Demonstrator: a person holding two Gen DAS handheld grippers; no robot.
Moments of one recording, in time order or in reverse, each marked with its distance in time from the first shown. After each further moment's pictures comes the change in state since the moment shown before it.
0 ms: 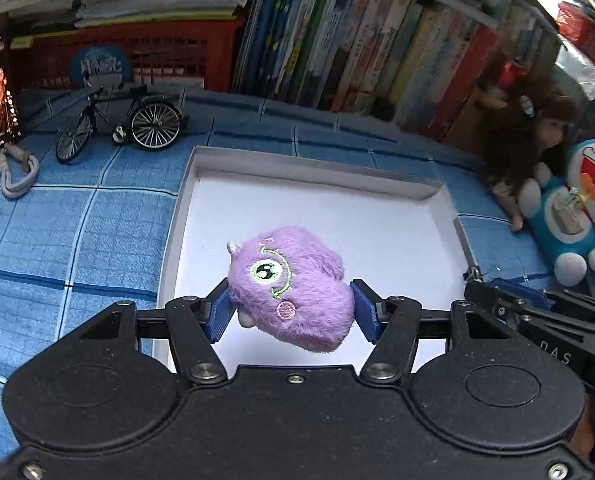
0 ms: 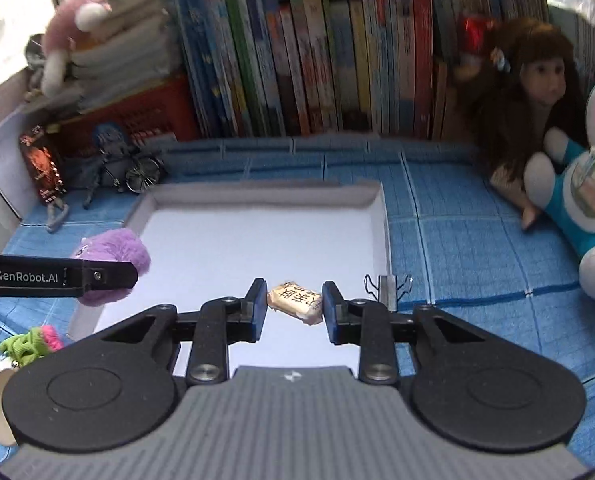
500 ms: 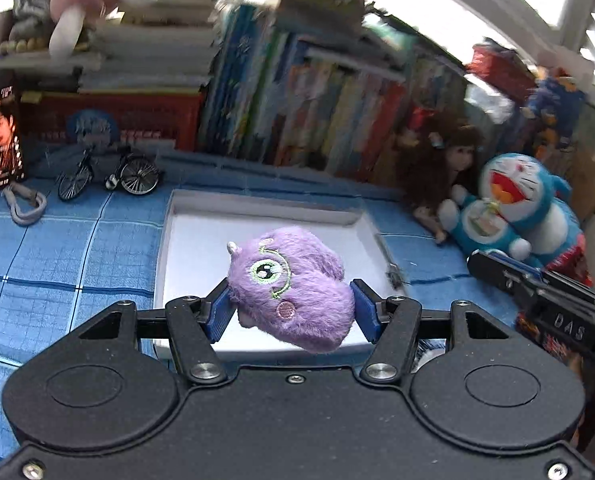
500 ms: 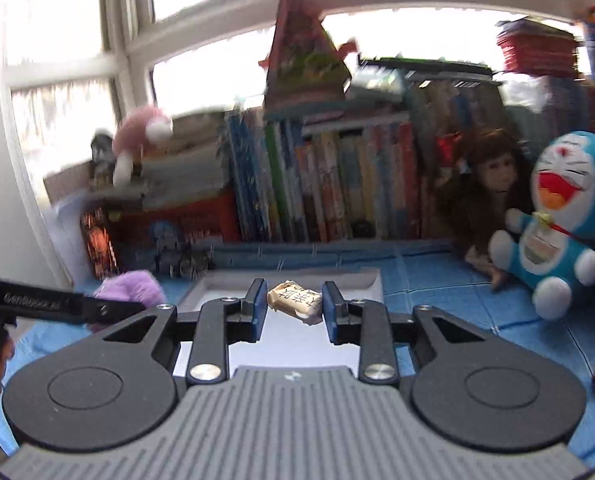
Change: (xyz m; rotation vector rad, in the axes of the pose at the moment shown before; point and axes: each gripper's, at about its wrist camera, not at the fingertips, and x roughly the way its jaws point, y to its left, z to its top) left arm -0.109 0.000 -0.056 0.070 -0.207 -0.136; right arm -0.107 0.024 -0.052 -0.052 -0.359 0.057
